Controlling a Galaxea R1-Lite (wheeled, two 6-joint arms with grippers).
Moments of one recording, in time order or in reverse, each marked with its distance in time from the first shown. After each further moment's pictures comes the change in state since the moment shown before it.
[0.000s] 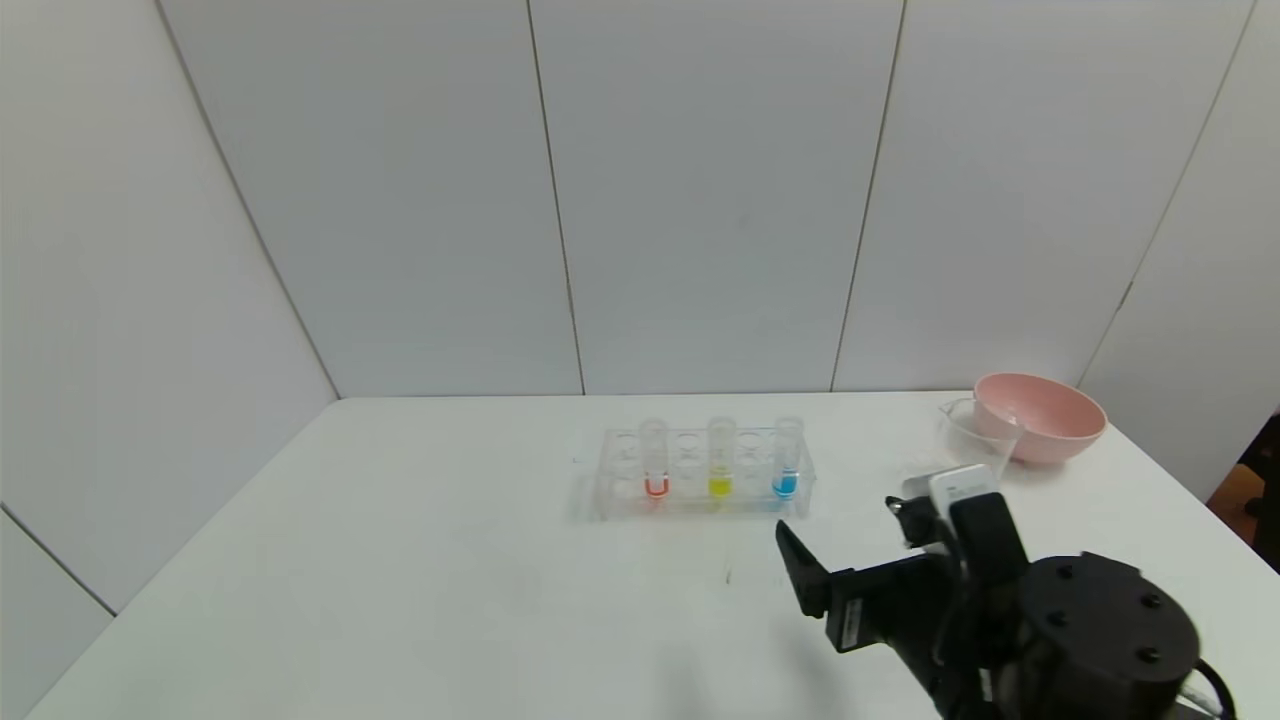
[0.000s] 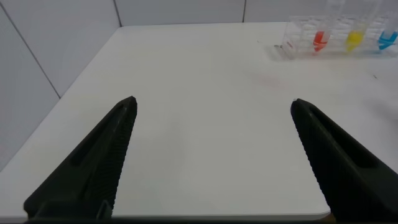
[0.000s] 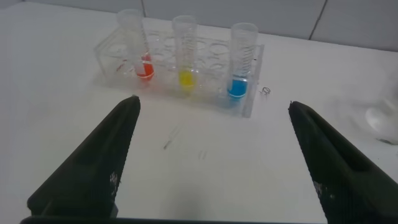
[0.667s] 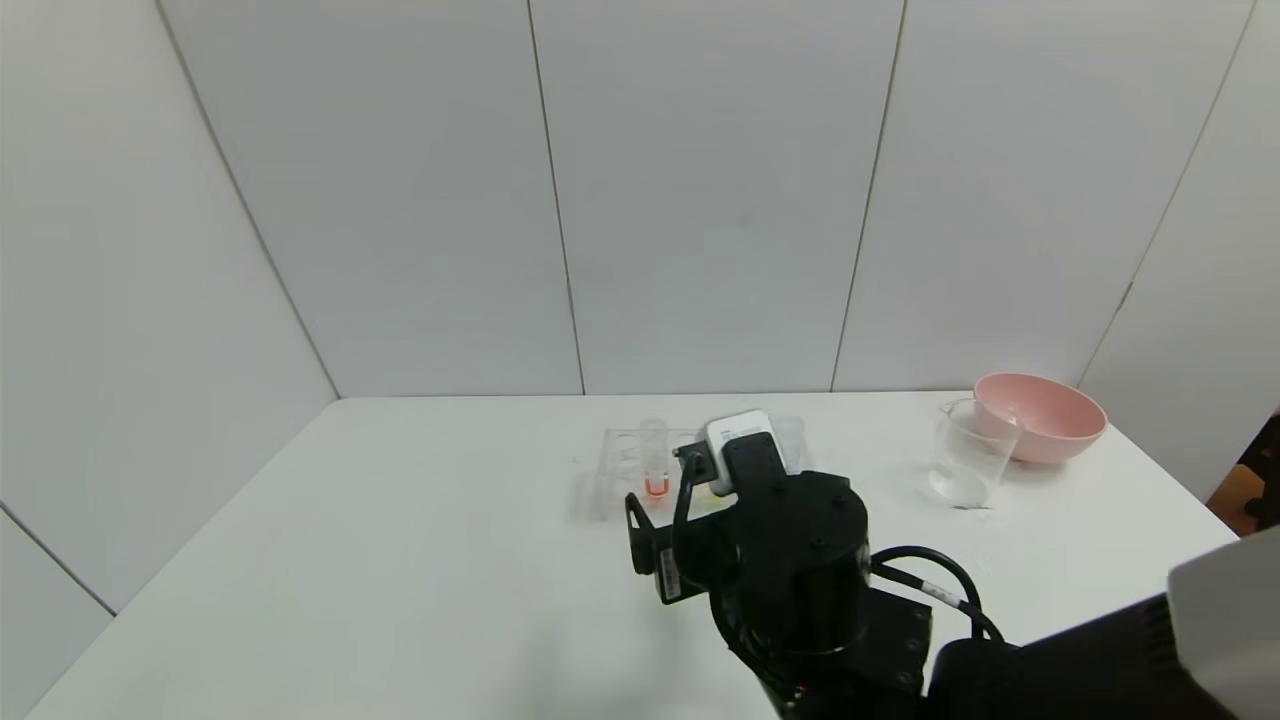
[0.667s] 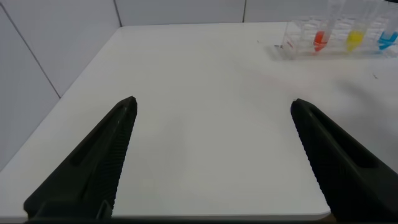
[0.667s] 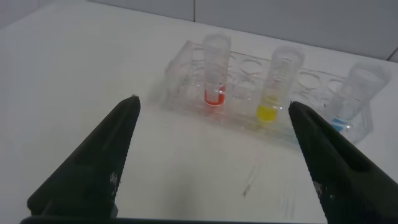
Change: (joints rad) left arm 0.000 0.000 0.000 0.000 0.000 0.000; right arm 0.099 0.185 -0.538 0.407 -0.020 0.038
